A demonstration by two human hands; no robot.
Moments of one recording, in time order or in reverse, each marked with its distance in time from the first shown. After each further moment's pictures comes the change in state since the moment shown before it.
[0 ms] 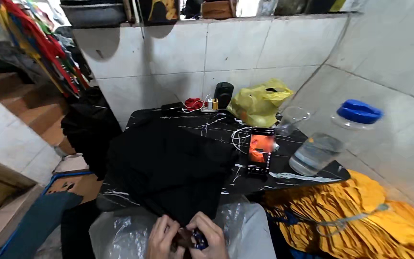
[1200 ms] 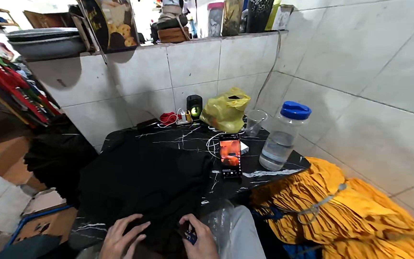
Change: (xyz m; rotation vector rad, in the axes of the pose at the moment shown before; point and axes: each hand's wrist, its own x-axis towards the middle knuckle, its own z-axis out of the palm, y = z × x) left_hand 0.058 -0.077 -0.049 0.085 -0.191 0.264; right_hand -0.001 0.051 -0.011 -0.143 0.018 0.357
